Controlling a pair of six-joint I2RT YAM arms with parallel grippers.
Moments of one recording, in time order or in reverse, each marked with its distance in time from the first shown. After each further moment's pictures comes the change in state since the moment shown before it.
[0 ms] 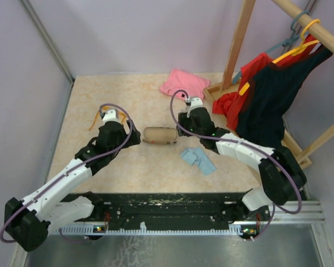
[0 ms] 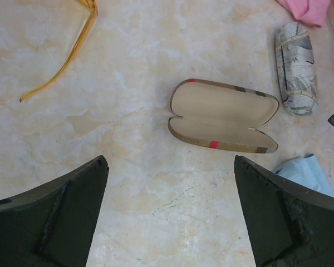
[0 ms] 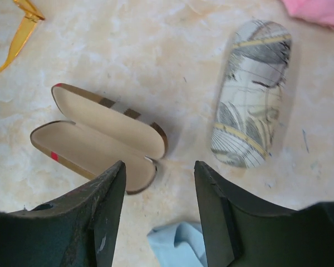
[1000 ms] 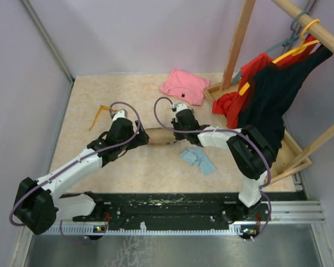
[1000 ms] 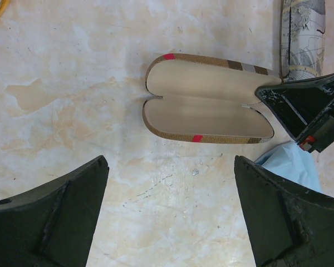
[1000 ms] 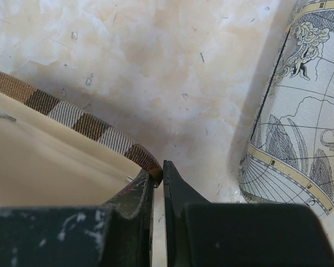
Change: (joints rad) left arm 0.000 0.169 0.017 0.037 0.130 -0.126; right arm 0.024 0.306 0.107 0.012 -0.005 -0.048
